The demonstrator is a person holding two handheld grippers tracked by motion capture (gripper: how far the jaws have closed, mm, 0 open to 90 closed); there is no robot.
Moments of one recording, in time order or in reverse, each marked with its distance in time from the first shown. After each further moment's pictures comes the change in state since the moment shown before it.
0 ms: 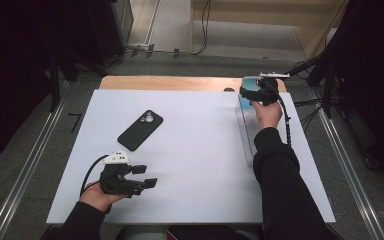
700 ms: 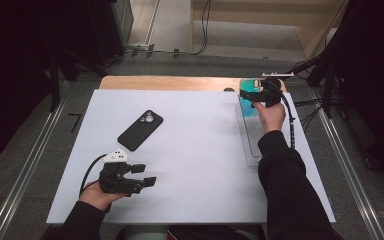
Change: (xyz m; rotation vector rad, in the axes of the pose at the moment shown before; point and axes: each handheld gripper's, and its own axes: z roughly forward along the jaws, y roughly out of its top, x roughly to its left) left arm 0.004 0.001 -0.001 -0.003 0.014 -0.019; right arm 0.002 0.003 -0.024 0.067 0.046 0.019
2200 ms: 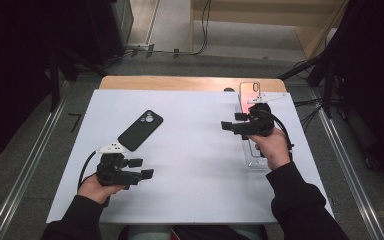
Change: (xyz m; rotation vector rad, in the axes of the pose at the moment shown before) left arm 0.013 0.012 -0.005 -0.006 -0.001 -0.057; right arm 0.082 -0.058 -0.083 0.095 0.423 -0.242
